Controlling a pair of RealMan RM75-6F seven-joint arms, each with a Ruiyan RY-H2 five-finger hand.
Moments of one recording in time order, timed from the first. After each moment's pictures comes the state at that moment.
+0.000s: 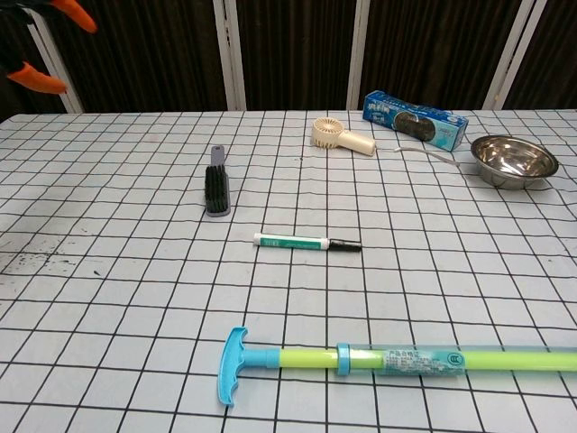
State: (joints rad) left arm -0.74 -1.09 -0.36 -1.96 0.64 1.06 0.57; right arm 0.17 -1.10 0.12 -1.58 -1.39 1.33 -0.11
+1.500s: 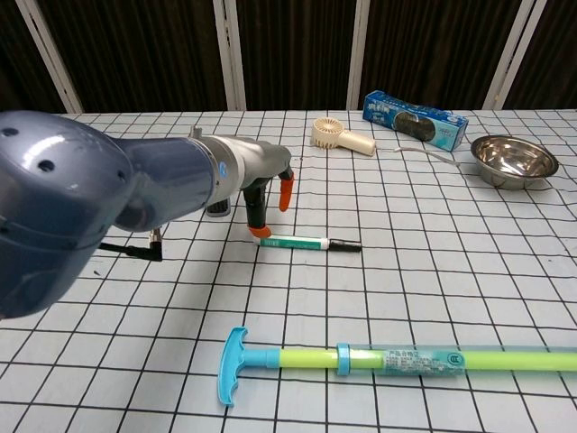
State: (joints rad) left arm -1.26 -1.82 -0.30 -1.48 0.21 1.13 1.05; right arm 0.19 -1.11 0.10 -1.54 -1.36 1.30 -0.13
